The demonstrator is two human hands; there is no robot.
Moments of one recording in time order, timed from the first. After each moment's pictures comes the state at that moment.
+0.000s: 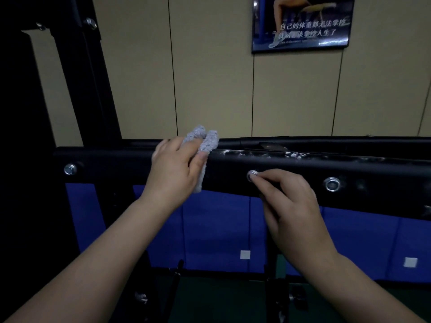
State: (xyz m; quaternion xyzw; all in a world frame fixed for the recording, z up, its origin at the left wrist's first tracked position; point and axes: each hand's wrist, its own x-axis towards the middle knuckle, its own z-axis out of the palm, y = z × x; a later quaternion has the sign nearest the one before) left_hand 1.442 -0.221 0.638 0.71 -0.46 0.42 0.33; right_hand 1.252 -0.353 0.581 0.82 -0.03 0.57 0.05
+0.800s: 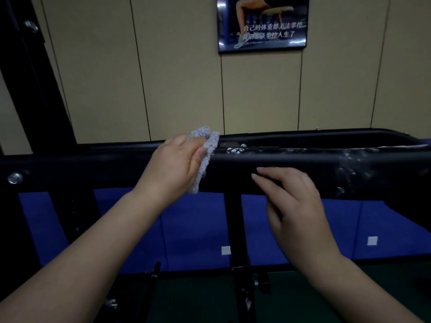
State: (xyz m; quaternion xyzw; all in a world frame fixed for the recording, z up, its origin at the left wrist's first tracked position) left_hand 1.367 -0.266 0.654 0.69 -0.56 0.37 0.28; right_hand 1.175 -0.382 0.578 0.81 -0.09 0.58 0.05
